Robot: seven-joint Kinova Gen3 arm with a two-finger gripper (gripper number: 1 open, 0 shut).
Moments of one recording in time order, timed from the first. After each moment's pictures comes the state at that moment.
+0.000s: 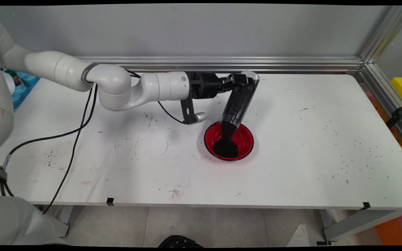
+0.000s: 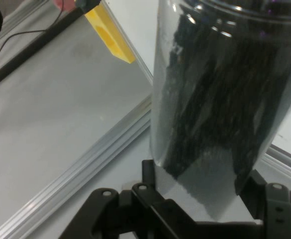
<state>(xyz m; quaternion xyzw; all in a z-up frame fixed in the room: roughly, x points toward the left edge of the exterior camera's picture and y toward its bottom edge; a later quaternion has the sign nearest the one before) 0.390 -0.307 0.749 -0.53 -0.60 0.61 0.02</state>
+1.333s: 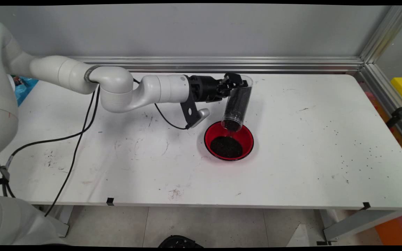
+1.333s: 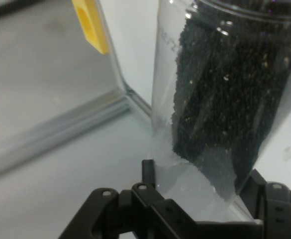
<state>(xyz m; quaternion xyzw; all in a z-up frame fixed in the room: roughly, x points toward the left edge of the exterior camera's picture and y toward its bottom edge) 0.393 -0.311 0.736 -0.43 -0.70 0.57 0.09</state>
